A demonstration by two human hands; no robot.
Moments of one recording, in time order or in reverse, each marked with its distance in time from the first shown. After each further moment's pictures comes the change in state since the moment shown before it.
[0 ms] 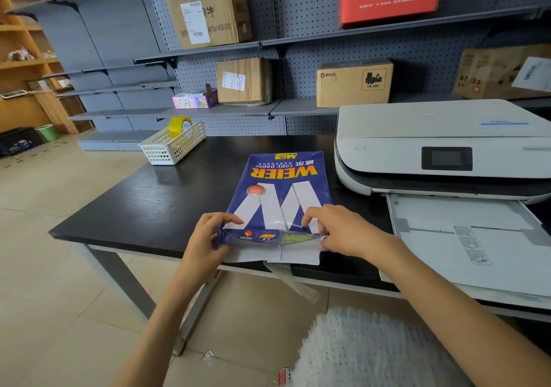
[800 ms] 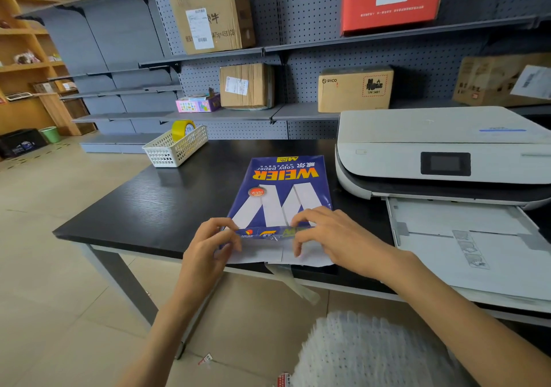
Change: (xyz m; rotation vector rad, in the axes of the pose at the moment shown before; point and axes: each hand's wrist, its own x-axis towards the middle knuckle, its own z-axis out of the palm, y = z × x) left_hand -0.019 0.006 0.002 0.303 0.151 0.309; right_hand -0.019 0.001 0.007 -0.253 0.153 -0.415
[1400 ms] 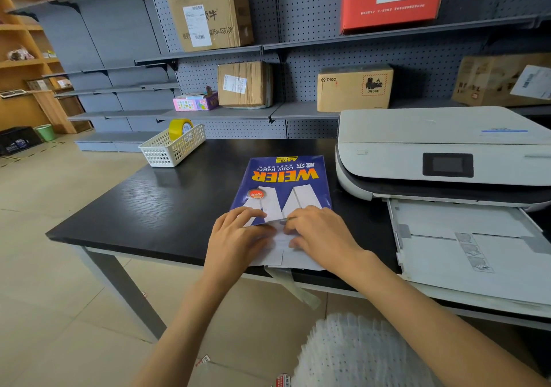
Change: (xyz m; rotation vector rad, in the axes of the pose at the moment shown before) left_hand 0.036 0.014 0.034 0.390 -0.101 0.152; right_hand 0.044 -0.008 0.025 -0.085 0.117 0.185
